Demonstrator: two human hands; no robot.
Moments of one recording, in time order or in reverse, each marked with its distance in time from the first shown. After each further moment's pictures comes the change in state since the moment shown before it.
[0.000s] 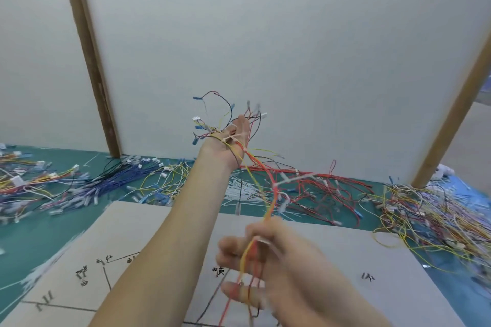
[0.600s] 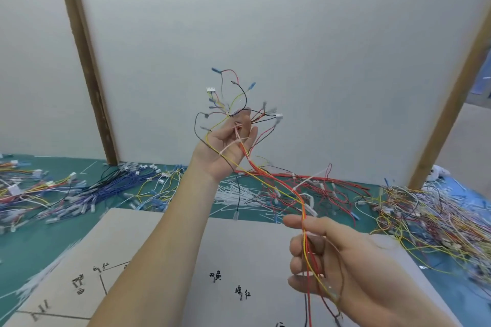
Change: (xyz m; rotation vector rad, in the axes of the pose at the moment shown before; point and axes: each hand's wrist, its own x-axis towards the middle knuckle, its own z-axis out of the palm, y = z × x) left_hand -0.015 -0.002 -0.002 0.237 -0.461 -0.028; right_hand -0.034 -0.033 -0.047 -0.054 0.160 -0.136
